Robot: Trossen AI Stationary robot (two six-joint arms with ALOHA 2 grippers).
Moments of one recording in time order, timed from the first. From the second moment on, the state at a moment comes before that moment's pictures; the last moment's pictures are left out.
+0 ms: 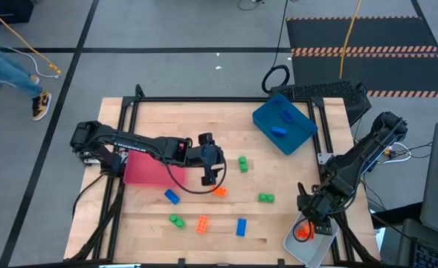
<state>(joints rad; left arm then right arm) -0.11 1.65 1.32 -0.50 -0.29 0.01 0.80 1.15 0.80 -0.96 -0.37 1.05</state>
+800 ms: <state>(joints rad) -0.12 1.68 1.32 -0.44 -0.28 -0.02 0.62 1.05 0.80 -0.81 -0.36 0.81</state>
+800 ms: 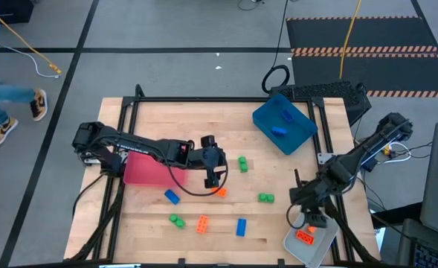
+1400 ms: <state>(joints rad) -0.21 1.69 1.32 -0.59 -0.25 -0.23 0.52 1.05 0.79 -0.67 0.32 0.36</state>
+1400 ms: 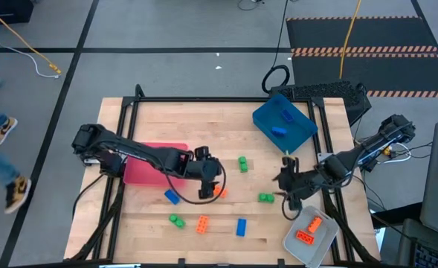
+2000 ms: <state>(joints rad) -0.36 1.71 1.32 -0.95 -0.07 -0.61 0.43 1.05 0.56 -0.41 0.42 0.19</state>
